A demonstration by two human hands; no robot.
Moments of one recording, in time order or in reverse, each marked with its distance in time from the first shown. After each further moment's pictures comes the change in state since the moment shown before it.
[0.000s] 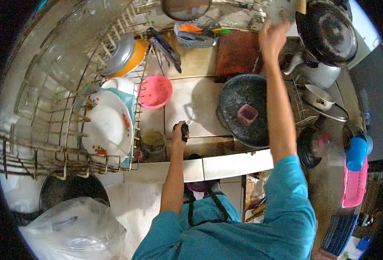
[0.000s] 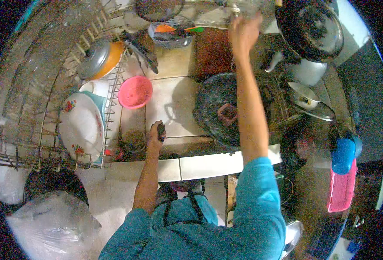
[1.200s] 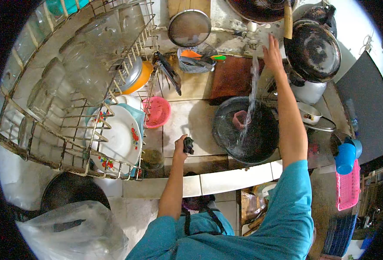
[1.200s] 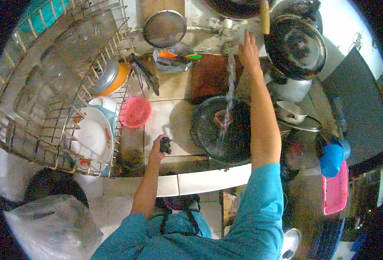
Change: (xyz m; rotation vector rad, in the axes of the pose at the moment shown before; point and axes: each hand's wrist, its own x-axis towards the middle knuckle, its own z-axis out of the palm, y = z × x) left_hand 0.001 0.013 0.034 0.027 -0.070 -0.075; right_hand 0.070 0.081 0.004 -0.214 -0.345 -0.419
